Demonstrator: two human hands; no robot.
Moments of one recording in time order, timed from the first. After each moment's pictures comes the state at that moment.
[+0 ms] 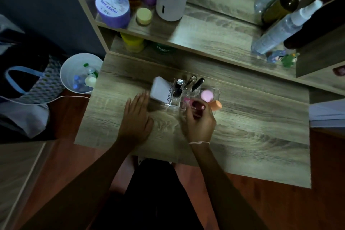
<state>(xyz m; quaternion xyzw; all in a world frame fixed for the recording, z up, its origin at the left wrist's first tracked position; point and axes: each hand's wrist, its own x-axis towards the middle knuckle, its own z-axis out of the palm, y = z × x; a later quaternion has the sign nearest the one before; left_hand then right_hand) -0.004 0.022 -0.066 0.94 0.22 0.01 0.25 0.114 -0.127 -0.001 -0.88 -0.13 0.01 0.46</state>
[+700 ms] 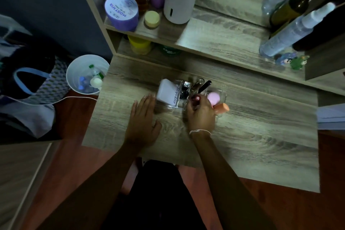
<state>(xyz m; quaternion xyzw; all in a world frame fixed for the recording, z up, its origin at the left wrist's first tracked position) -0.004 0.021 -0.066 0.94 0.23 0.03 0.24 0.131 -0.097 -0.009 -0.94 -0.13 0.06 0.32</state>
